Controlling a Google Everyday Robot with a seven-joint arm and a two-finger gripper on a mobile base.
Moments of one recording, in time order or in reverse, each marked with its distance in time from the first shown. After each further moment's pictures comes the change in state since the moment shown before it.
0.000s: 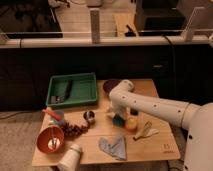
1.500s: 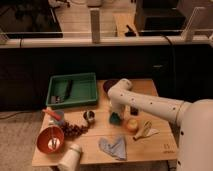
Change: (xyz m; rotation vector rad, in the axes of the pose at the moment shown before) arm 0.005 -0.005 0.012 -0.032 -0.035 0.016
